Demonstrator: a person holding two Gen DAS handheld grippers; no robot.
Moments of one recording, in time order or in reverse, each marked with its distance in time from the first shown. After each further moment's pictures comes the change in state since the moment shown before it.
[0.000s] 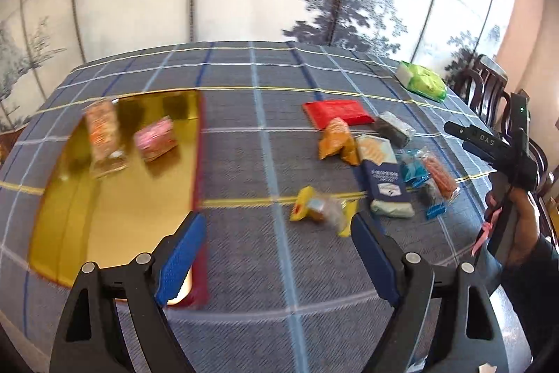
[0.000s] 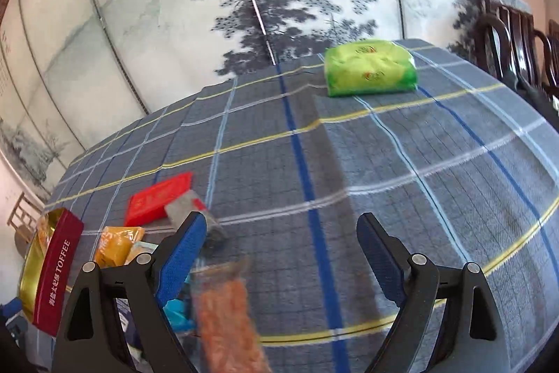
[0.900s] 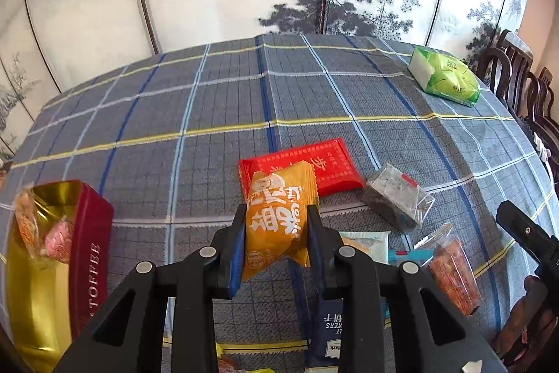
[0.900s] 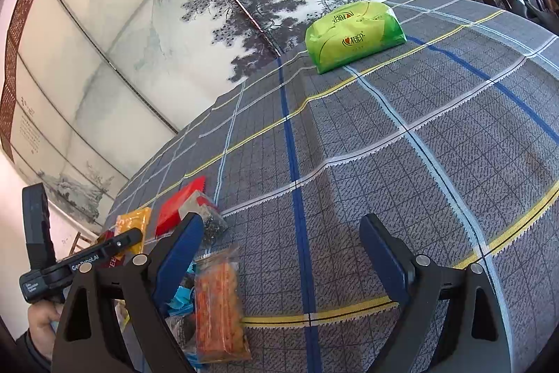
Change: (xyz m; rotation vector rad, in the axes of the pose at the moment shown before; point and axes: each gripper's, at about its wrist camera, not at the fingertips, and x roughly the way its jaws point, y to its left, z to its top) left arm 0.111 -0.090 0.102 0.071 0.061 0.126; right arm 0.003 -0.053 -0.015 0.188 0.024 0.221
